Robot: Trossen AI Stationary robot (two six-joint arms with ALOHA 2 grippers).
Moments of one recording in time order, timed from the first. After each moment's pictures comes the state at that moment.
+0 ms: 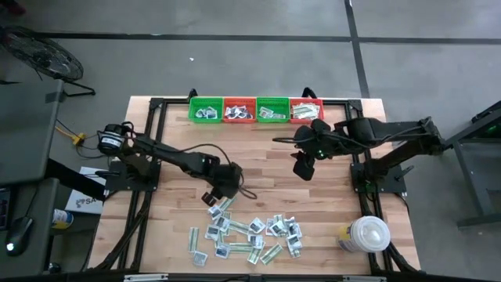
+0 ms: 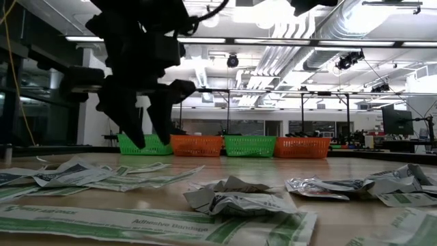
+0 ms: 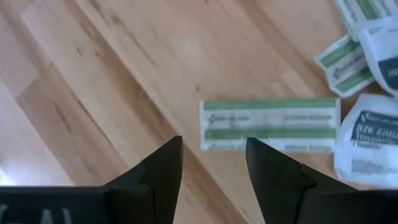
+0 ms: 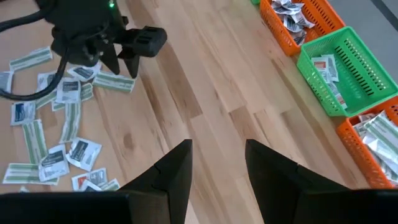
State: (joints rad) left arm -0.13 1.66 0.97 -0.42 0.08 0.57; right arm 0.13 1.37 1.52 -1.12 0.29 0.49
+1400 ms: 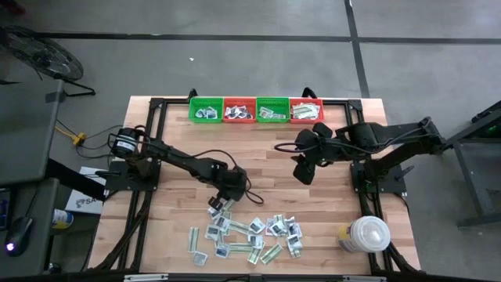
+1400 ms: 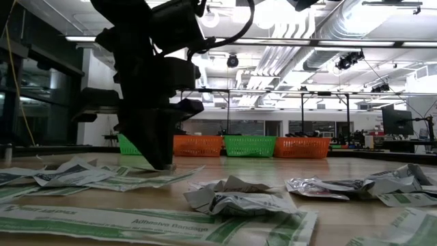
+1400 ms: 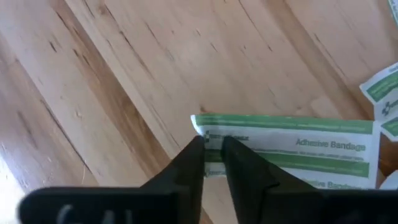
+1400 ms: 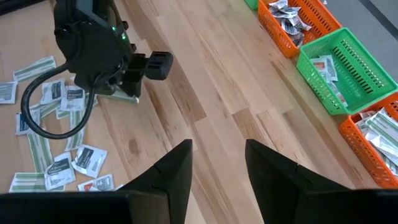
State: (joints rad) left arm -0.15 1.87 0.98 -0.38 0.05 0.47; right arm 0.20 1.37 1.52 -1.12 0.36 0.57
